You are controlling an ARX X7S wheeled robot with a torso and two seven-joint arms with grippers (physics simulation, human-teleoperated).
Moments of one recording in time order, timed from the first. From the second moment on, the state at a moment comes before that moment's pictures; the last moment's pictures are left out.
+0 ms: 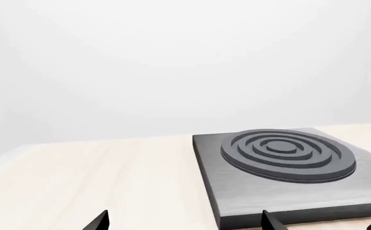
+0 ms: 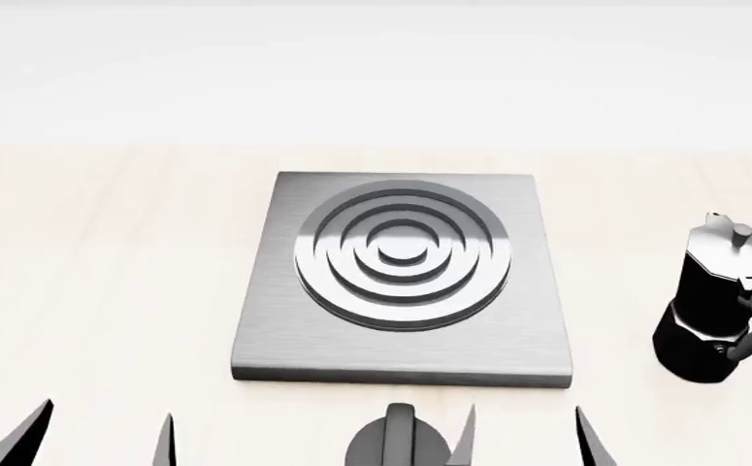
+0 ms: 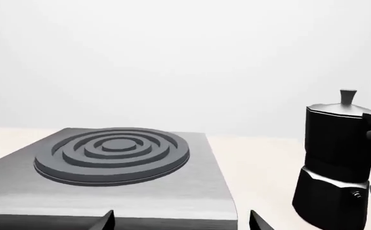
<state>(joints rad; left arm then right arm) -0.03 -0.26 0.29 0.07 -0.19 0.09 -0.22 0.25 0.08 -0.07 0.59 0.04 -0.51 0.06</state>
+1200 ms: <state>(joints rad) -0.04 -0.28 0.30 0.07 -0.22 0.09 -0.24 0.30 0.24 0.04 0.14 0.11 0.07 0.14</state>
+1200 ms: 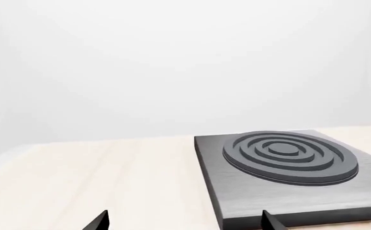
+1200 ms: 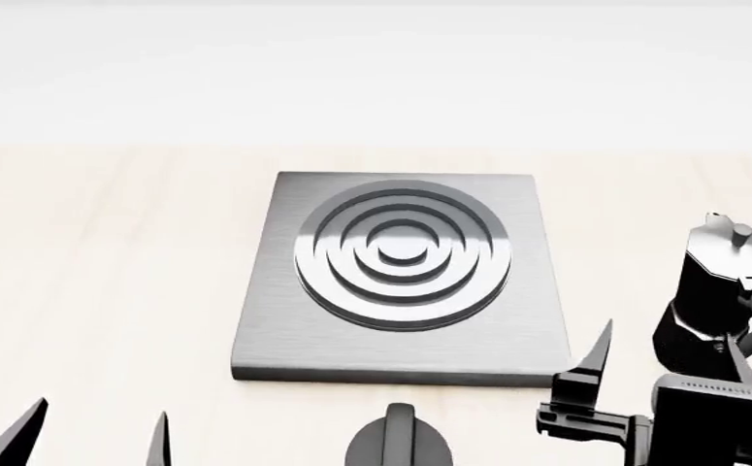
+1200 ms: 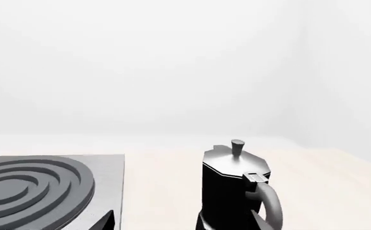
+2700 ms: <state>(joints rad) -0.04 -0.30 0.32 0.07 -0.23 0.10 -0.26 0.36 0.39 0.18 0.21 0.32 0.22 0.00</state>
